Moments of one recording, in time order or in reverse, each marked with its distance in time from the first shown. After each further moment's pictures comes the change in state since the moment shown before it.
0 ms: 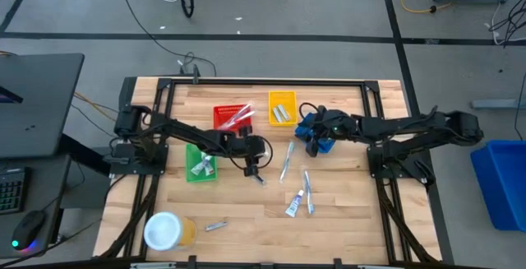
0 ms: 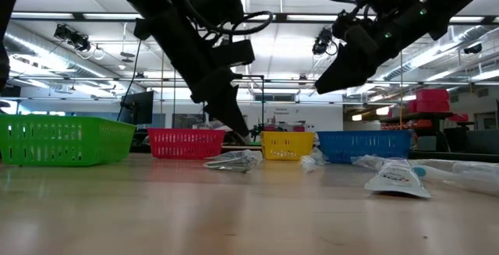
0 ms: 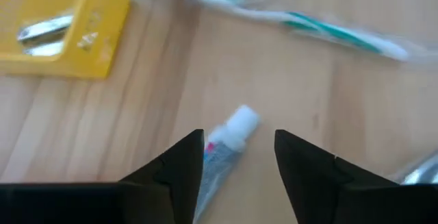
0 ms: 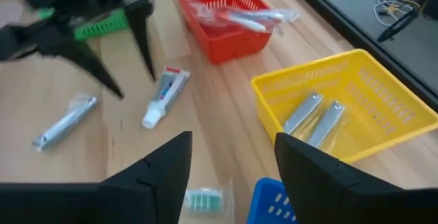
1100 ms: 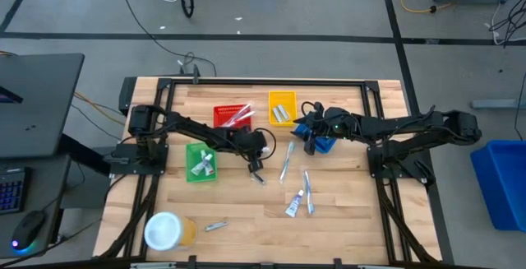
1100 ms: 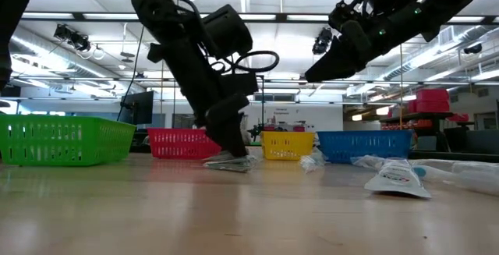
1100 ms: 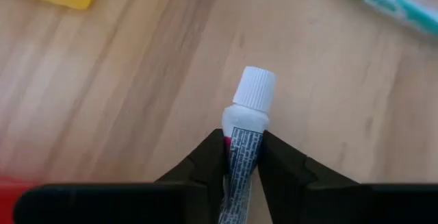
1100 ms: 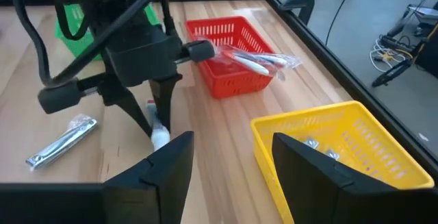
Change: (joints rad) left arm 0.059 0.117 0.024 0.008 0.095 -0.175; right arm -0.014 0.022 0.000 0.139 -0.027 -0.123
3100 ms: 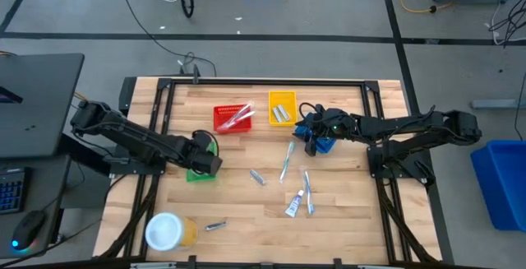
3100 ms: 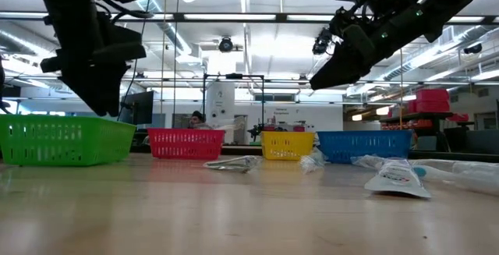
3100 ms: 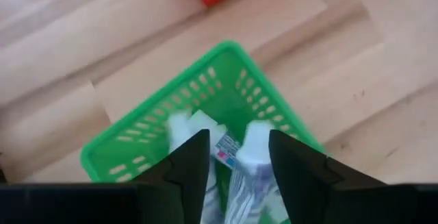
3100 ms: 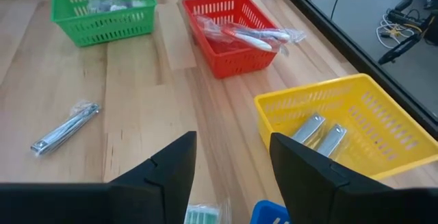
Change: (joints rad) left arm -0.299 -0.560 -0.216 -0.834 -0.275 -1.069; right arm 0.002 0.000 0.000 -0.068 -0.002 0.054
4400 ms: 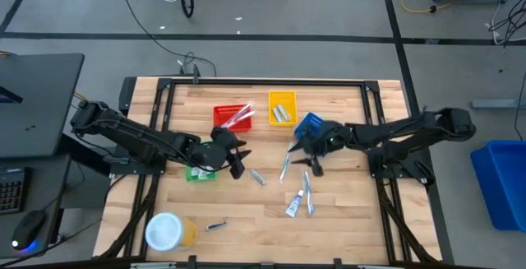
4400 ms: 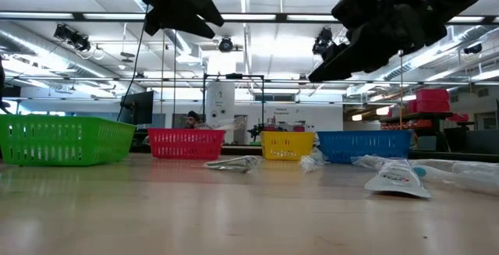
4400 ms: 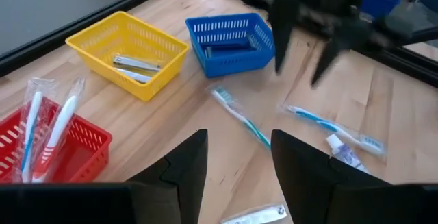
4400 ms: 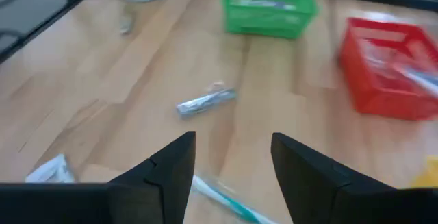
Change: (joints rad) left arm 0.000 0.000 0.148 0.670 -0.149 0.684; right arm 0.127 0.072 0.000 0.057 -0.306 -0.206
